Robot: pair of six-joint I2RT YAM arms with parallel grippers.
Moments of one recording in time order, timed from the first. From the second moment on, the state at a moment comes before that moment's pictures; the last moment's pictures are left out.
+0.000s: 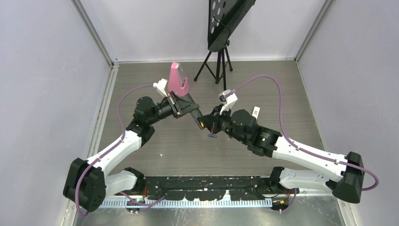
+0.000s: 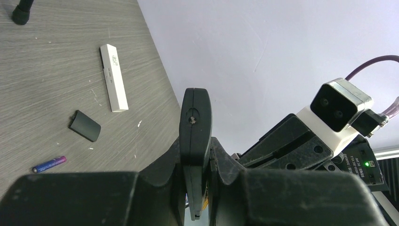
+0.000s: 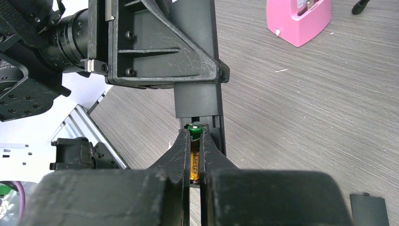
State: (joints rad) left arm -0.45 1.12 0.64 0.51 0.58 -1.15; right arm 1.04 1.05 0.85 0.01 0.23 0.47
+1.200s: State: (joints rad) left arm -0.44 1.13 0.64 0.44 0.61 -1.18; right arm 1.05 1.06 0.76 0.14 0.17 0.36
